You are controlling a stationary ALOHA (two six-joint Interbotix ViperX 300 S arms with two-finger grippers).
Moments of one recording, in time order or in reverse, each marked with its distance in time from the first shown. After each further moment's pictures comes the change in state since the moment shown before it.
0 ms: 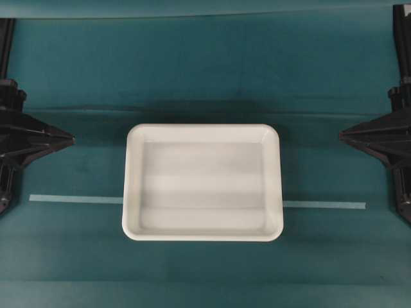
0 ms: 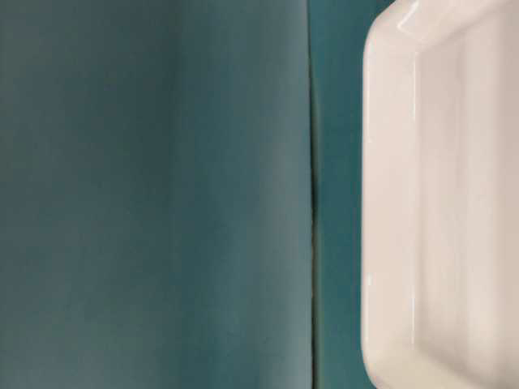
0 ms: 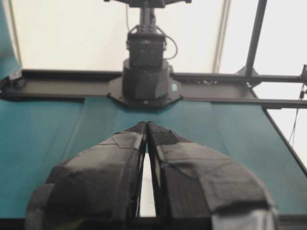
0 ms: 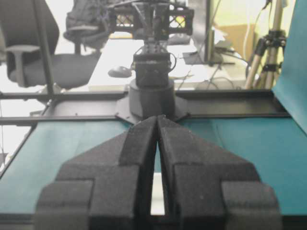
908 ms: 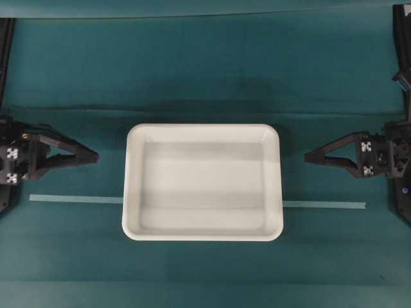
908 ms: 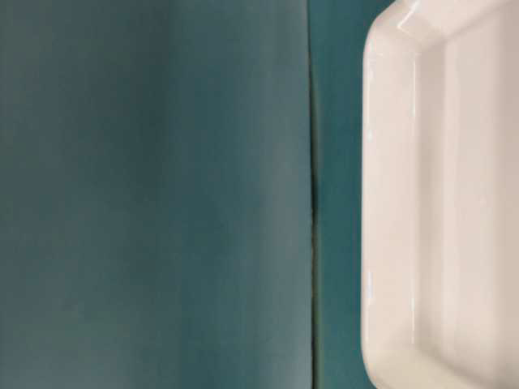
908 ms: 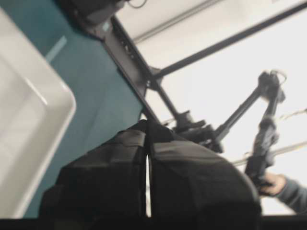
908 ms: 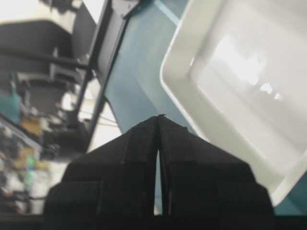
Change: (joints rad) left arm -0.035 0.147 -0.058 0.012 0.092 -1.072; right arm -0.026 0.190 -0.025 0.327 0.287 0.905
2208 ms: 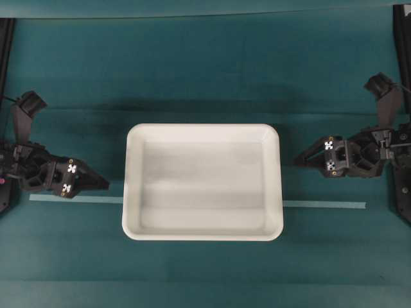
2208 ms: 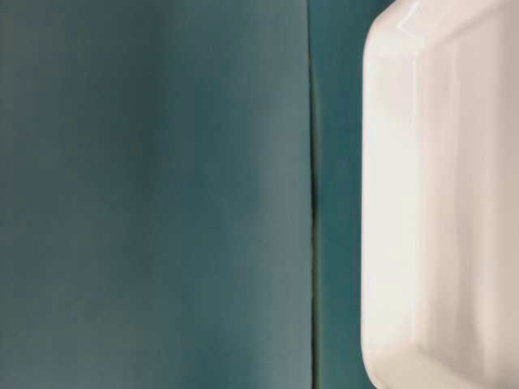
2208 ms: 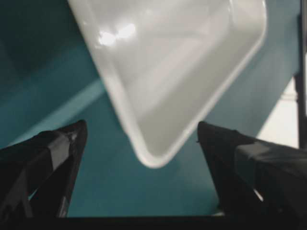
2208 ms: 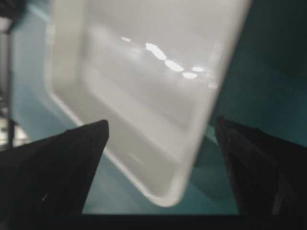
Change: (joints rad) left arm 0.014 0.275 0.158 0.002 0.063 -0.225; right arm -0.061 0.224 0.071 -0.005 0.011 0.084
